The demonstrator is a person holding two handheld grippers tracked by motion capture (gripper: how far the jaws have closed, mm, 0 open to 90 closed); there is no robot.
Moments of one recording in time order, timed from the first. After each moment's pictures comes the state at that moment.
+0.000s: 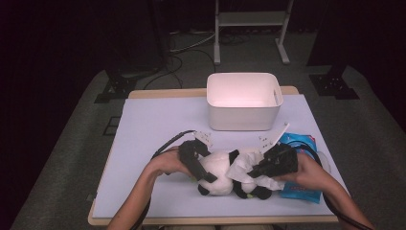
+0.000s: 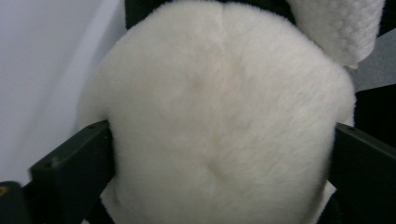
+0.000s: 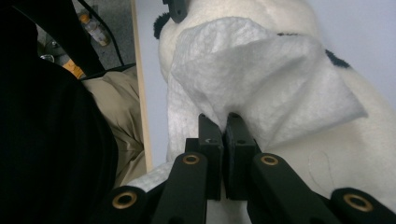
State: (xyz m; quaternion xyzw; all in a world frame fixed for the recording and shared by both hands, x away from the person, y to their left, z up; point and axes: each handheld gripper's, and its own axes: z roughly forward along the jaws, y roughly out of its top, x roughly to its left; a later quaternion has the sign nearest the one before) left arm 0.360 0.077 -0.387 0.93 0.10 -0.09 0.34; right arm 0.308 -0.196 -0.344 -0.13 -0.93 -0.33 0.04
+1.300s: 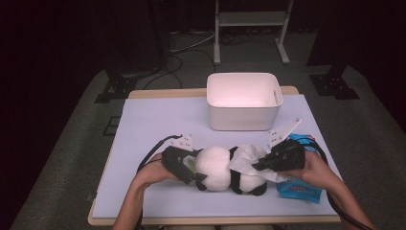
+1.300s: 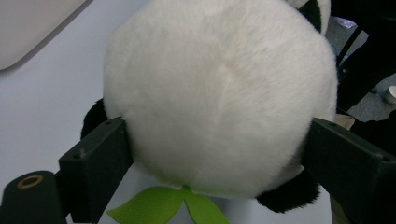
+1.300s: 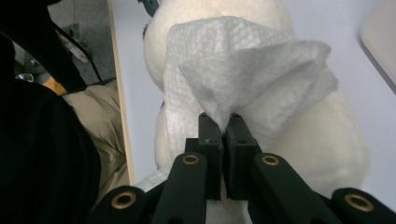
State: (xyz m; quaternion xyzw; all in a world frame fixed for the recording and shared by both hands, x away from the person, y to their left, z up) left arm 0.339 0.122 -0.391 0.90 0.13 -0.01 0.41; right arm 0.312 -0.216 -0.336 -0.16 -0.92 -0.35 0.00
